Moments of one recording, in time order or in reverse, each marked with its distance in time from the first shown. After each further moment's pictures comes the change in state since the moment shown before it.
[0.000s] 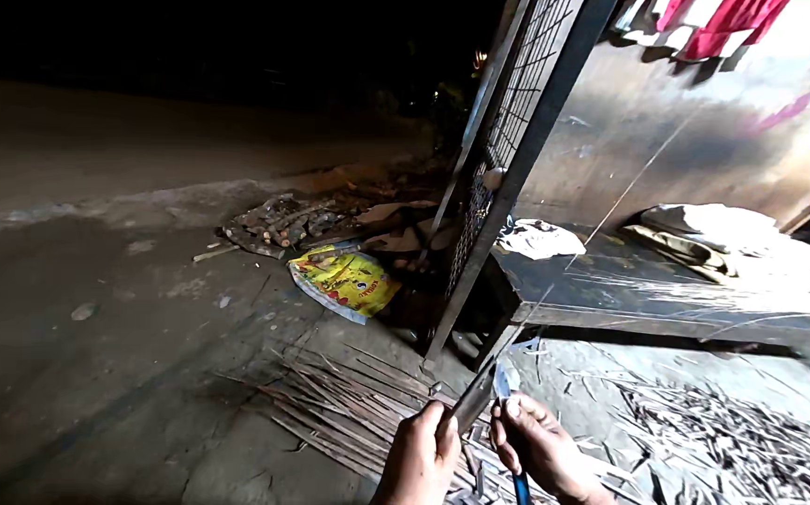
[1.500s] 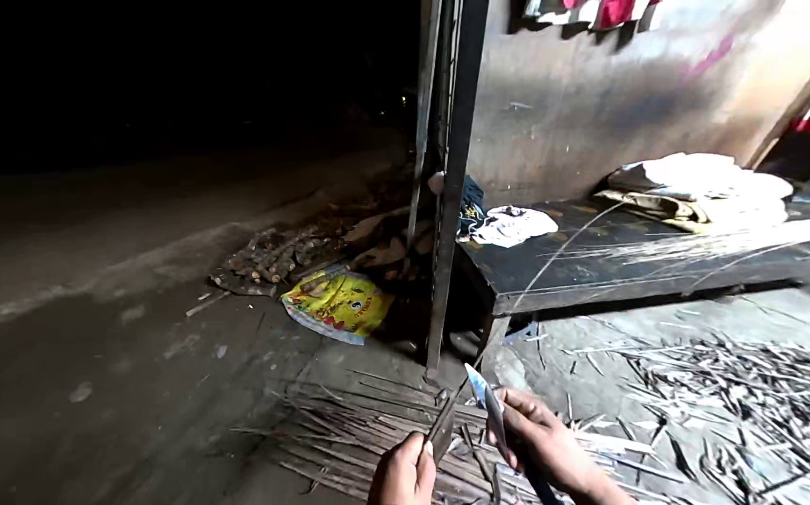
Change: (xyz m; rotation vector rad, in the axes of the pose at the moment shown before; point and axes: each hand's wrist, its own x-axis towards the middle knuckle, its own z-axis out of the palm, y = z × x) left_hand 0.000 -0.004 0.011 0.205 -0.123 -0.088; right_hand -0.014 -0.024 -0.030 -0.159 0.175 0.121
